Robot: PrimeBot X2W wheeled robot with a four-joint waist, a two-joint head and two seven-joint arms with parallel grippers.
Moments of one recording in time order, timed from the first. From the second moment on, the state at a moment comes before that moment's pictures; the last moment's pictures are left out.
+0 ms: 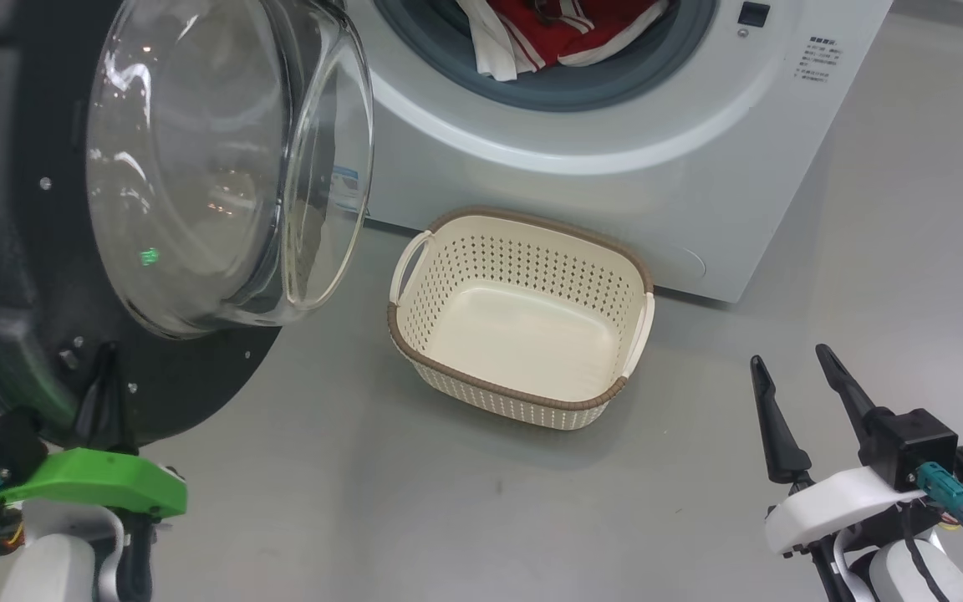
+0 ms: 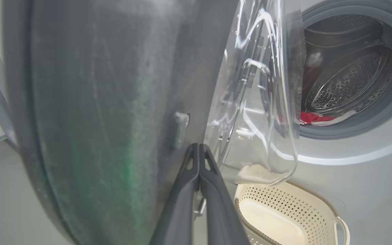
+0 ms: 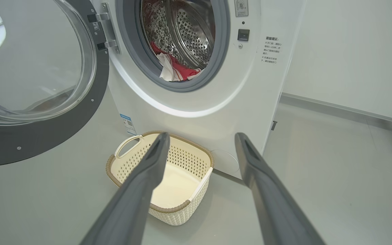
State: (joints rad) left arm -0.21 0.11 -0.01 0.38 -0.53 -0.02 -0.21; right arm 0.00 -0.26 0.30 0.06 0.37 -0.13 -0.16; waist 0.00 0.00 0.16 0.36
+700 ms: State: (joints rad) left arm -0.32 0.24 0.18 0.44 -0.64 -0.01 -0.22; right arm -0.08 -0.31 0.31 -0.03 0.30 -0.13 -0.06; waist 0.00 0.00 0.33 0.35
